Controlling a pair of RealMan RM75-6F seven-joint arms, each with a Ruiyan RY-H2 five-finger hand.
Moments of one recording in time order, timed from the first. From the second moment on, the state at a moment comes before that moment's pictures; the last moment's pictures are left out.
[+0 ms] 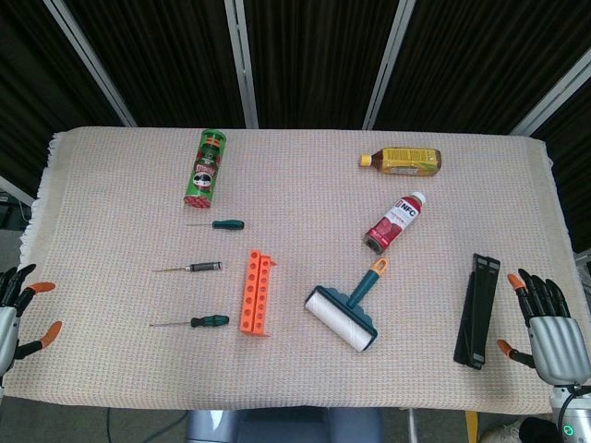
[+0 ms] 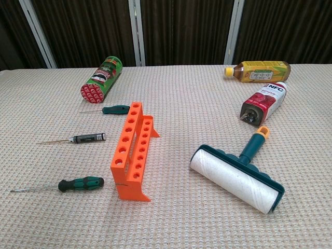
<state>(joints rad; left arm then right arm) -0.03 -1.15 -0.03 -1.62 1.48 1.51 -0.03 0.04 -1.16 0.04 -1.52 -1.56 1.53 0.01</state>
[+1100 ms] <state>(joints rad) -0.09 -1.14 -0.04 -1.64 1.49 1.43 0.00 0.03 -1.17 0.03 -1.49 -1.56 1.53 0.05</state>
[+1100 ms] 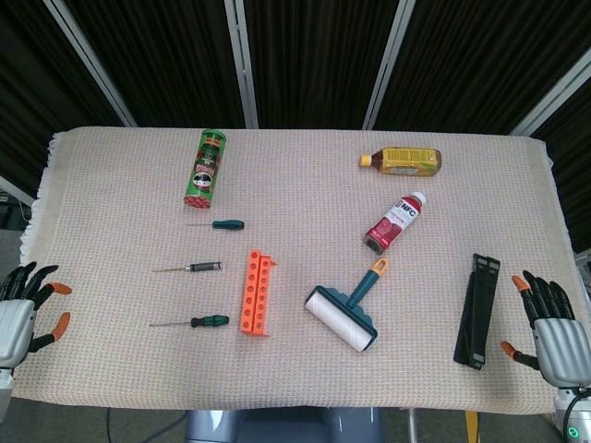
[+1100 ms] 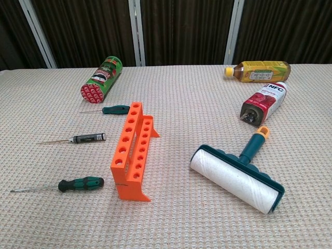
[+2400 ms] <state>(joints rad) -0.68 -1.54 -0.22 -1.40 0.98 0.81 0.42 0.02 -1.15 0.05 -1.51 -1.51 1.52 0.05</state>
